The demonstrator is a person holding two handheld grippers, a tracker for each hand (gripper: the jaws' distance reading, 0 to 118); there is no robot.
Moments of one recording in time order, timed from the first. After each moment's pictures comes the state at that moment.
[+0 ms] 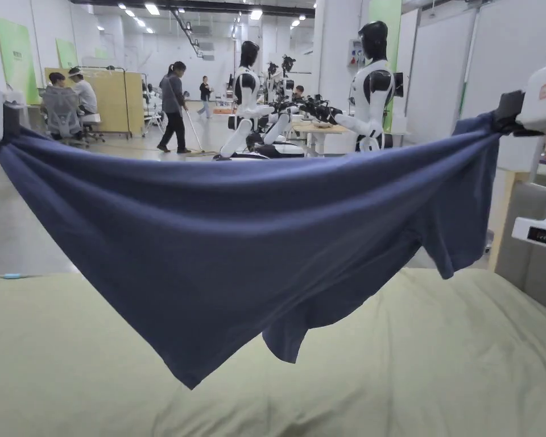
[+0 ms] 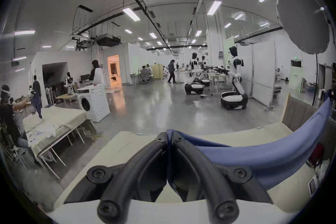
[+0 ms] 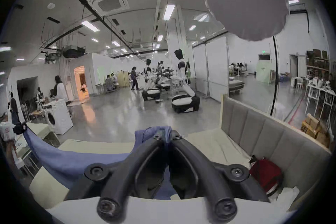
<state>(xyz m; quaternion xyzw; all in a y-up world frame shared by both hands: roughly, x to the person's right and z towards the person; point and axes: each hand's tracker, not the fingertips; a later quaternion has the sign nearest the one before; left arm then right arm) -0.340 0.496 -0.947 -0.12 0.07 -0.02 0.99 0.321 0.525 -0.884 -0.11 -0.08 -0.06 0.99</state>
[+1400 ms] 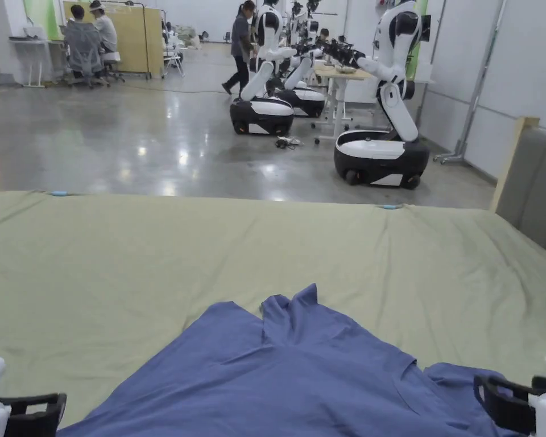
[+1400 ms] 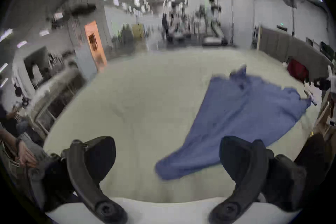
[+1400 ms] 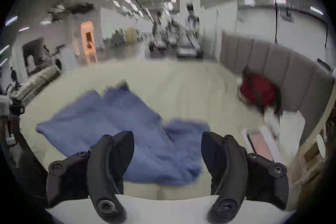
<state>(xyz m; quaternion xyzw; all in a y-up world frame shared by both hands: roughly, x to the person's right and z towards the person) -0.334 0.202 -0.579 -0.26 0.00 -0.07 0.96 0.276 0.198 -0.568 -0.22 -0.03 0.02 0.98</state>
